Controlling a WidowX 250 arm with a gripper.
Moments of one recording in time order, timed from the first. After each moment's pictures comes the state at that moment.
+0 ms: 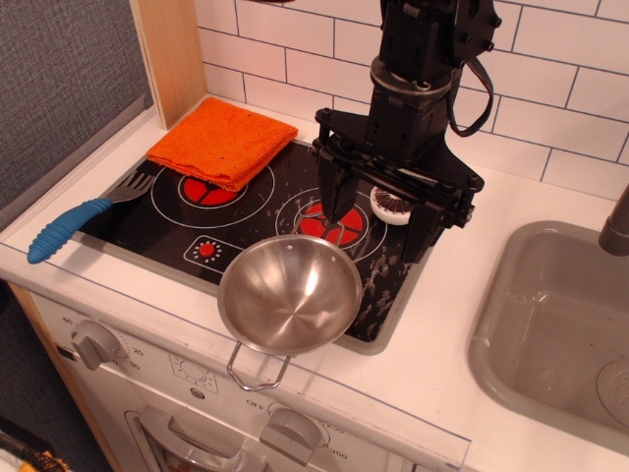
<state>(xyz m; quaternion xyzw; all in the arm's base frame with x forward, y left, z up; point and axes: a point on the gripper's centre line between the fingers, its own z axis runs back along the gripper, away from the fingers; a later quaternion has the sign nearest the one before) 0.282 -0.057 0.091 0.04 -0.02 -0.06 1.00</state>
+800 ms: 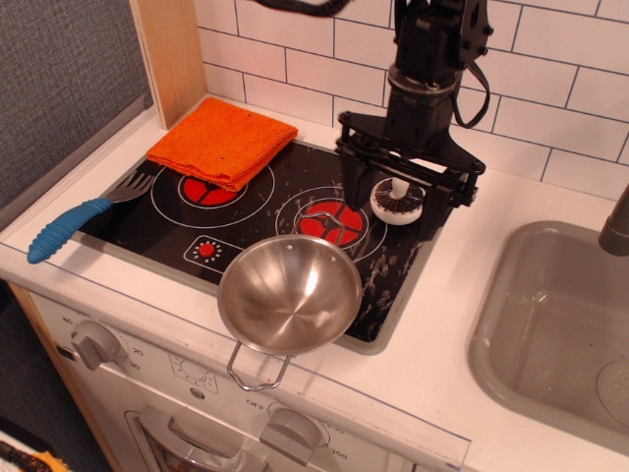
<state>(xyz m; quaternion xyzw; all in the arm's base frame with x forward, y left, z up) 0.339 -0.046 0.051 0.03 0.00 -0.04 1.00</state>
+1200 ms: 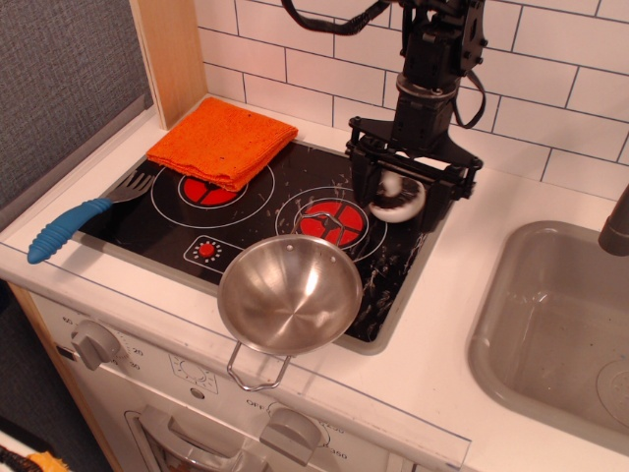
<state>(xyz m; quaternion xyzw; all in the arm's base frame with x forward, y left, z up) 0.372 -0.036 0.025 0.02 0.02 -0.02 1.00</state>
